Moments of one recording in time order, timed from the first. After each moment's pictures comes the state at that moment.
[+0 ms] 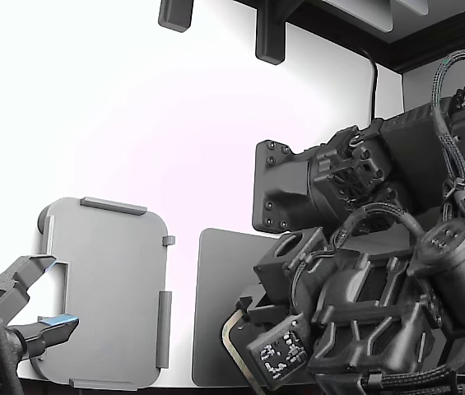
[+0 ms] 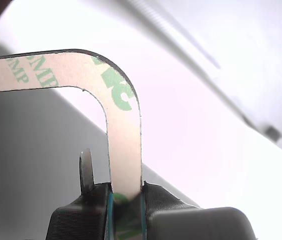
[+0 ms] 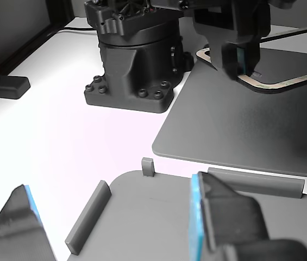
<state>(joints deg) 45.3 102.0 88.9 94.2 9.1 10.2</state>
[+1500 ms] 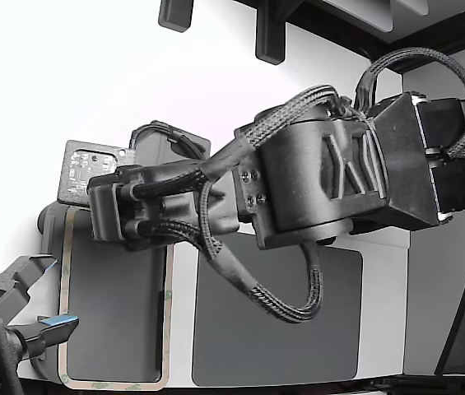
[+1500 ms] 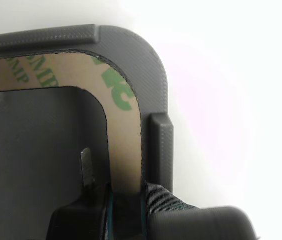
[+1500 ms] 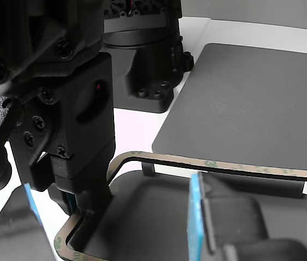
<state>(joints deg) 16.1 69.9 59.0 93.9 7.6 19.6</state>
